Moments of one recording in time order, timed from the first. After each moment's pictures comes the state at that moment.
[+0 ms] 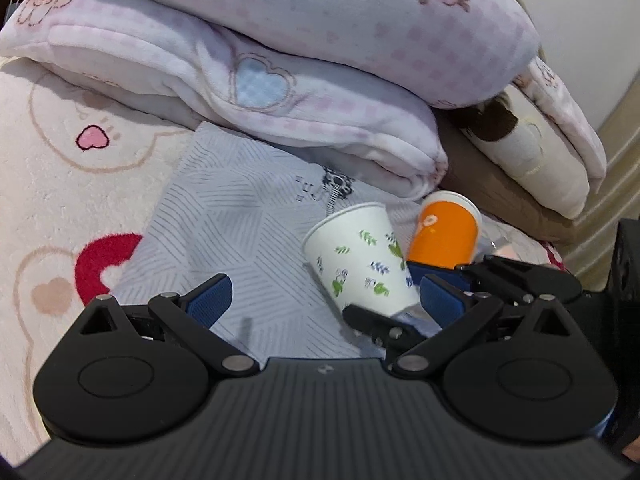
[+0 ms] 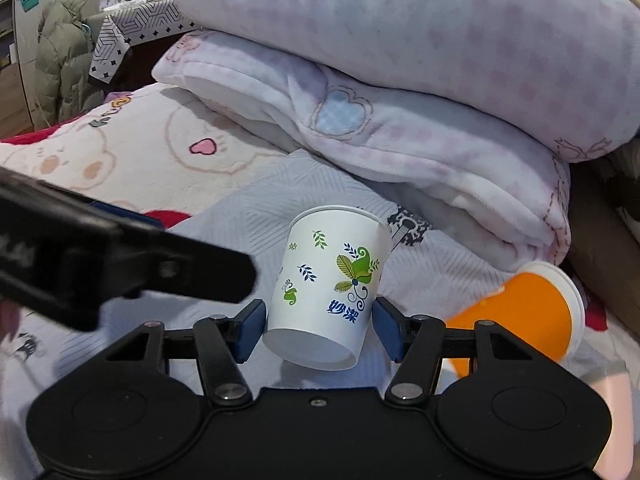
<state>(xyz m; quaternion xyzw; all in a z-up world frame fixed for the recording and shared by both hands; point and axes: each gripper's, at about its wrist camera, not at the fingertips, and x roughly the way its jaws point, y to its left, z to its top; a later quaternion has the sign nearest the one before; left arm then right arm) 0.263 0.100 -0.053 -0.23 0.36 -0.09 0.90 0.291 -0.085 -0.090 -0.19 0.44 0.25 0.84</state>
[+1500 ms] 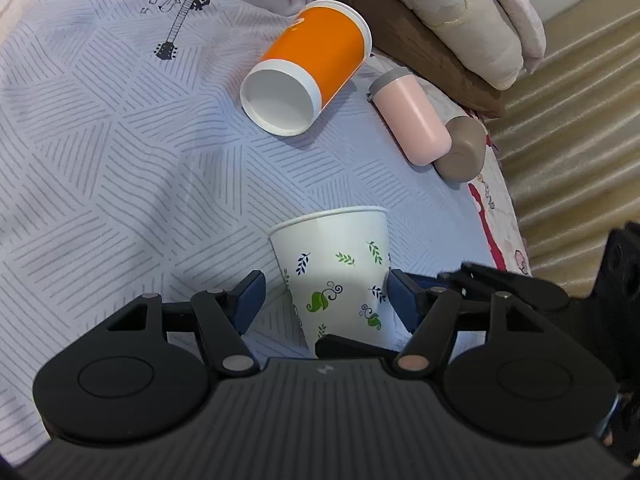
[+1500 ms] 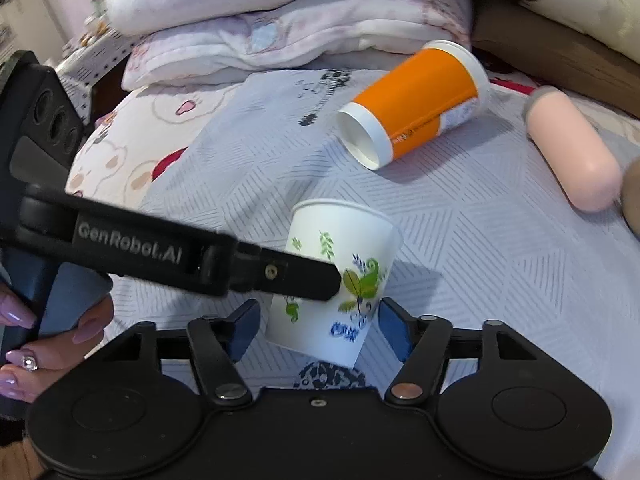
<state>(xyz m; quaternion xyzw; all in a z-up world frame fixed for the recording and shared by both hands) 0.250 0.007 -0.080 -0.25 0.51 -0.25 0.78 0.197 -0.194 -0.070 -0.01 0.56 0.20 0.80</state>
